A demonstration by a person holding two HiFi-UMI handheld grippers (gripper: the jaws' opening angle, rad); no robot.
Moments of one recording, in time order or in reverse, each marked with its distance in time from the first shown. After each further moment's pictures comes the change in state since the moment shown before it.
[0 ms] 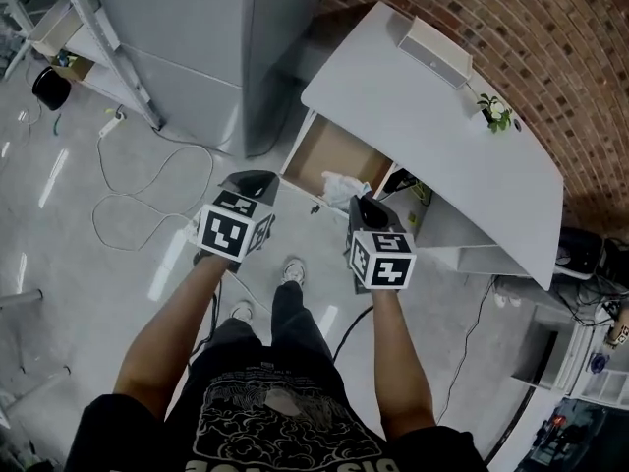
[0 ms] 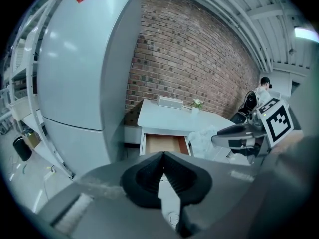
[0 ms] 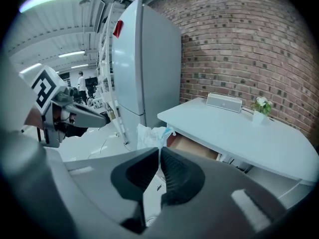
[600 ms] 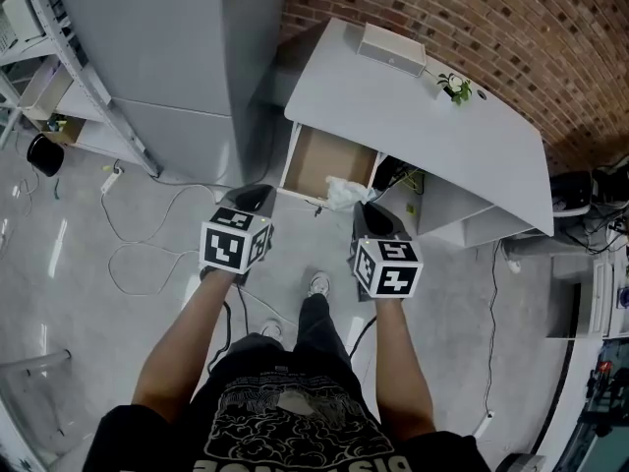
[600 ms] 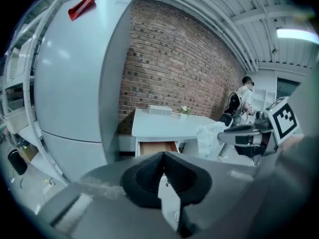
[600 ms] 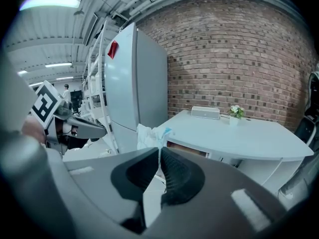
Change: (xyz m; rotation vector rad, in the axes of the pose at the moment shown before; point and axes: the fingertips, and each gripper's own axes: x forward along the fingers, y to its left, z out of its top) left arm -0.068 -0.021 0.012 0.088 -0.066 -0.079; right arm -0.093 0.041 0.017 0.118 -0.154 -0.158
